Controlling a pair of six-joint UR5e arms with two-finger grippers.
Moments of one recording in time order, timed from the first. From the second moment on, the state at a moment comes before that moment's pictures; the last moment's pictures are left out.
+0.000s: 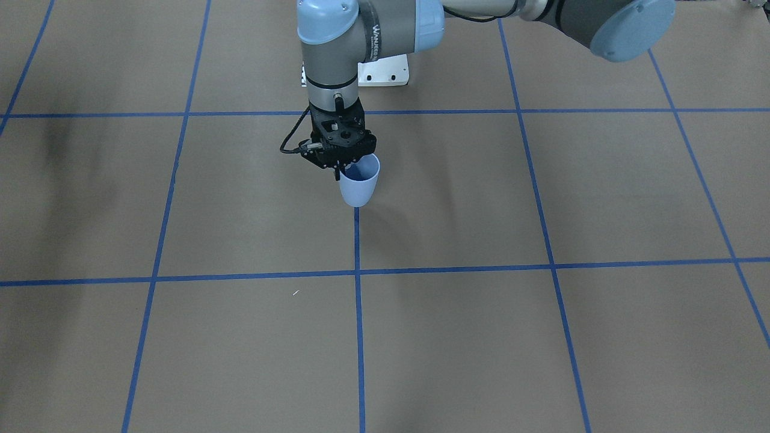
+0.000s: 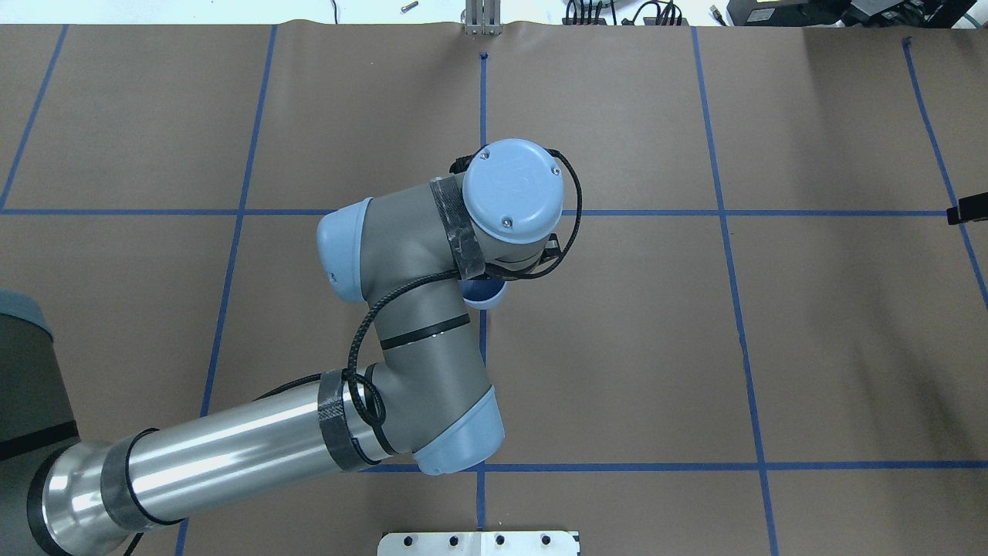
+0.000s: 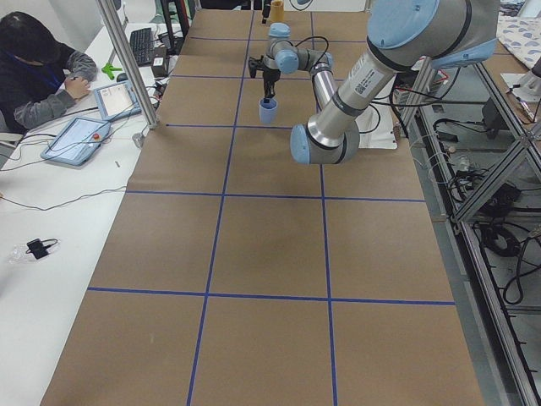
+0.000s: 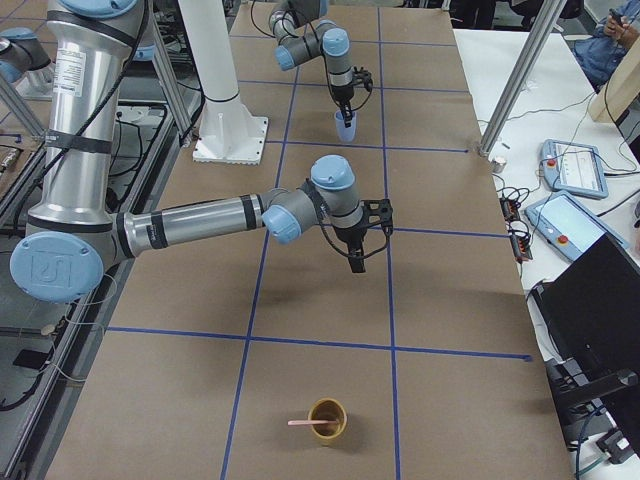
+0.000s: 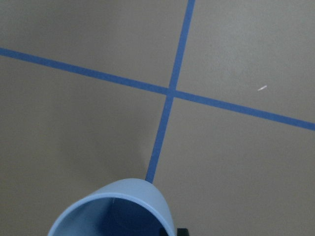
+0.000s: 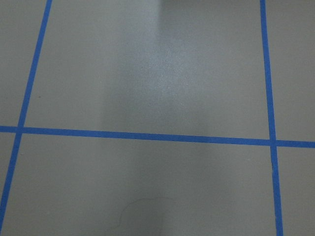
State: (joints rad) left arm -0.45 -2.56 -1.51 -1.45 -1.71 -1.48; right arm 1.23 -1.74 1.93 -1.15 2.14 0.59
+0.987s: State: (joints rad) left arm -0.41 -2.55 -1.50 -1.45 -1.70 -1.43; right arm 1.23 -1.74 1.93 -1.15 2.14 0.59
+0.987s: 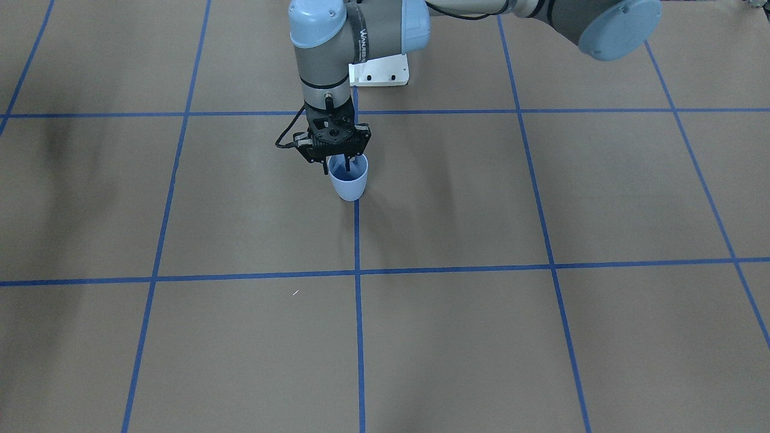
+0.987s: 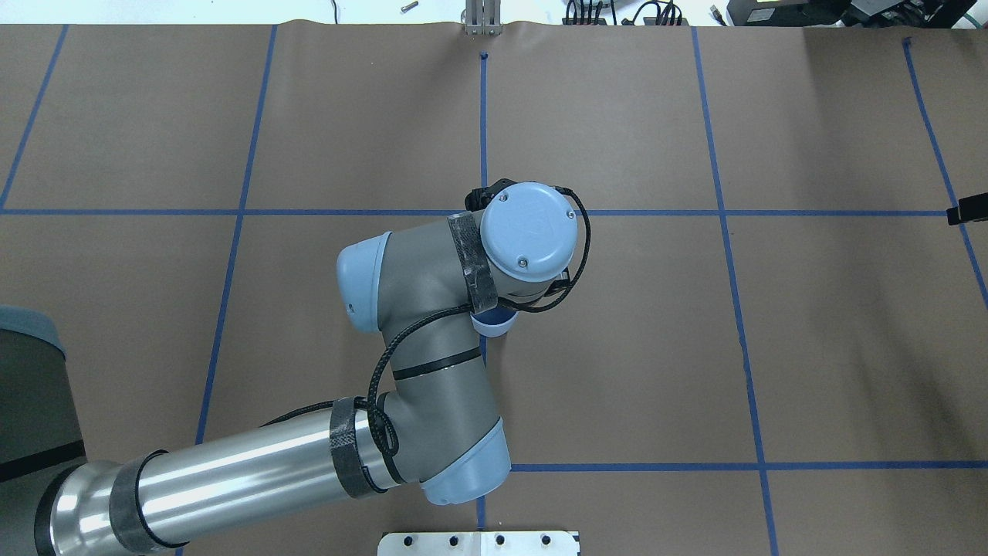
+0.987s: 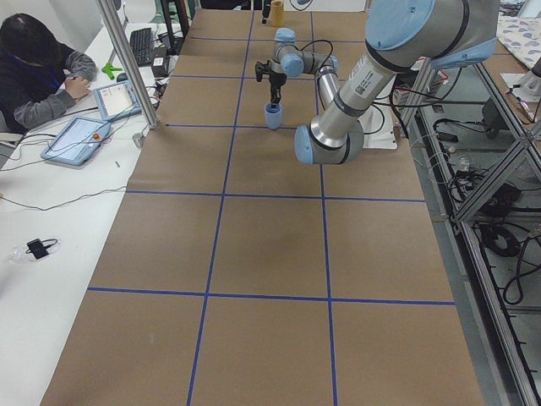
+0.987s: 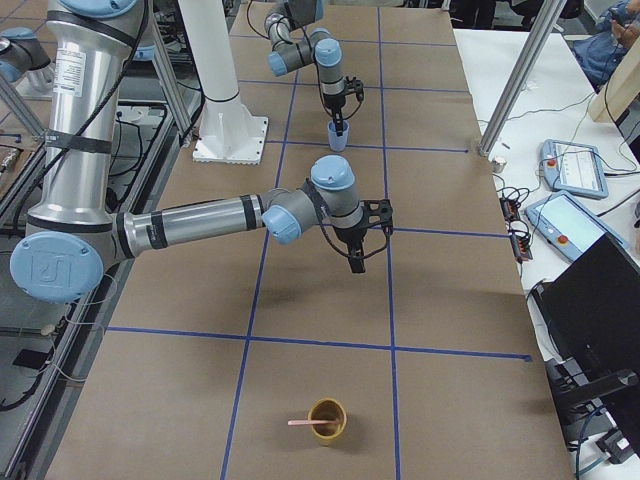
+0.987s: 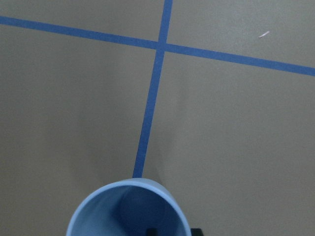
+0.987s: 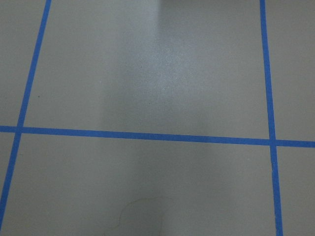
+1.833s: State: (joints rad) left arm -0.48 -2.50 -1.76 -1.32 -1.73 -1.23; right arm 1.23 -1.74 1.92 -1.15 2.14 0.59
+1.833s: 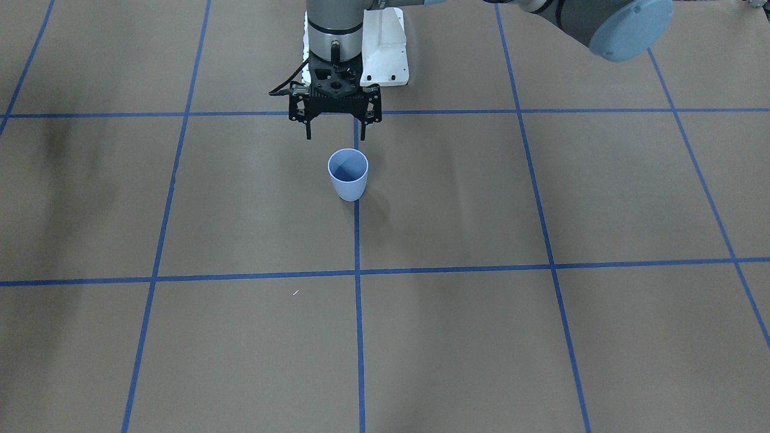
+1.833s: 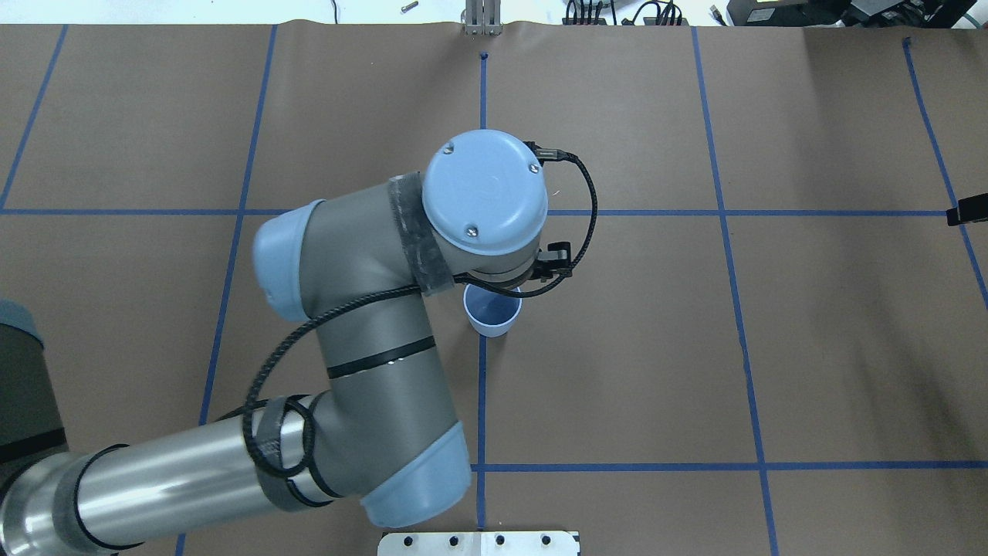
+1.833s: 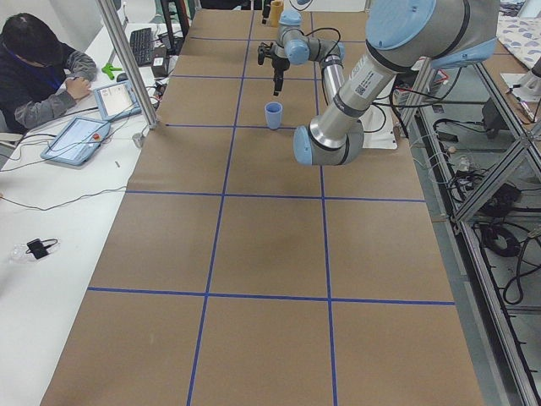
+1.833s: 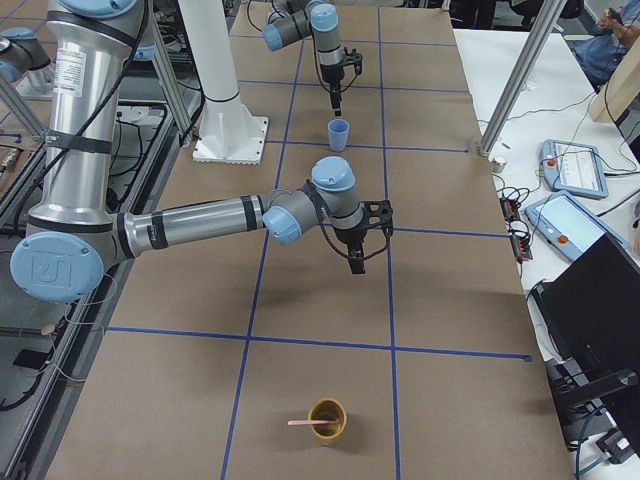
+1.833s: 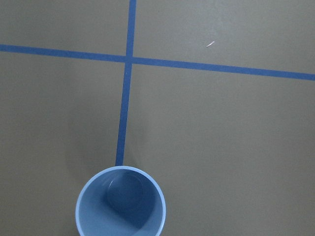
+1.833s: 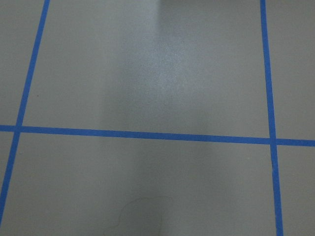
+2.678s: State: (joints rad) left arm -1.18 -2.10 -1.81 -1.27 -2.18 -0.18; right arm 1.37 -1.80 1.88 -1.16 2.24 0.36
